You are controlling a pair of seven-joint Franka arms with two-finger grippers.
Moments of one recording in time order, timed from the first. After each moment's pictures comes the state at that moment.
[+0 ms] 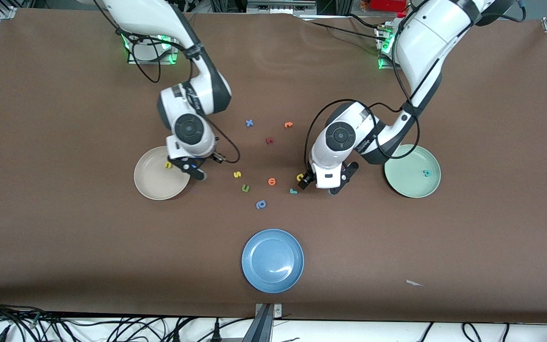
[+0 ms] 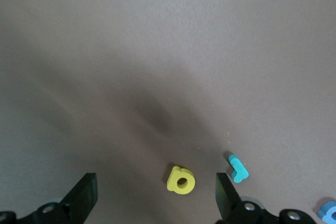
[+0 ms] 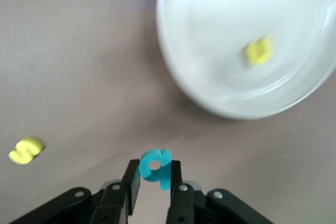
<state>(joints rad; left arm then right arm) -0.20 0.73 -0.45 -1.67 0.24 2.32 -1.59 0.77 0.50 -0.30 -1.84 0.15 2.07 0.89</state>
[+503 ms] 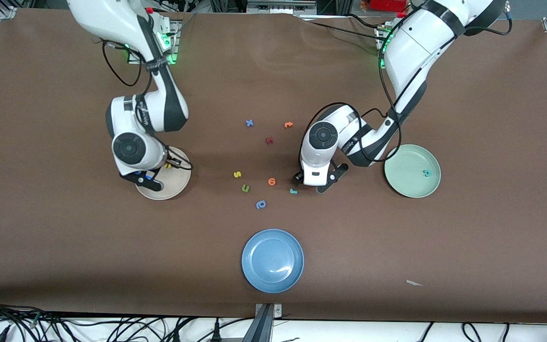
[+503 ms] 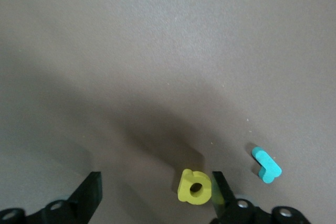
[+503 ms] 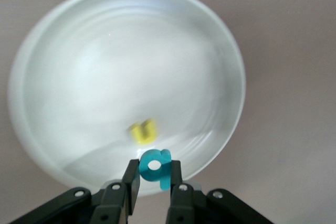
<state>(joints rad) -0.24 0.80 -0.44 -1.65 0.36 2.33 -1.59 0.68 0.53 -0.43 -1.88 0.15 2.02 0.51</state>
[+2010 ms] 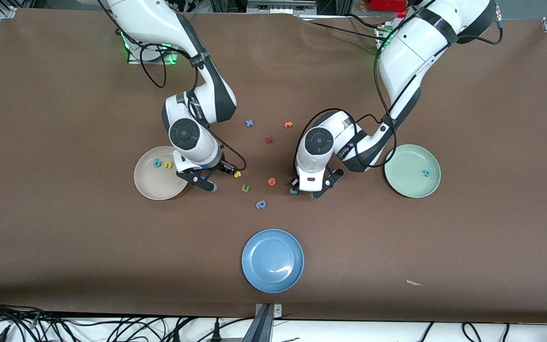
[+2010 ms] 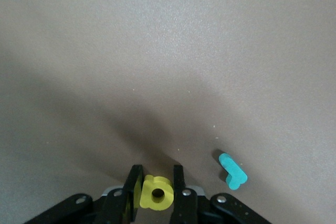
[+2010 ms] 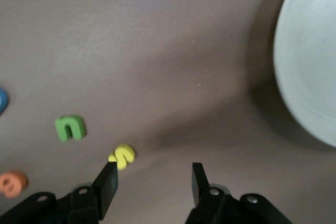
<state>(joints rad) -0.26 0.85 -0.43 -1.56 0.36 2.33 -1.59 0.79 0.62 -0.27 -1.75 0.32 2.30 0.85</state>
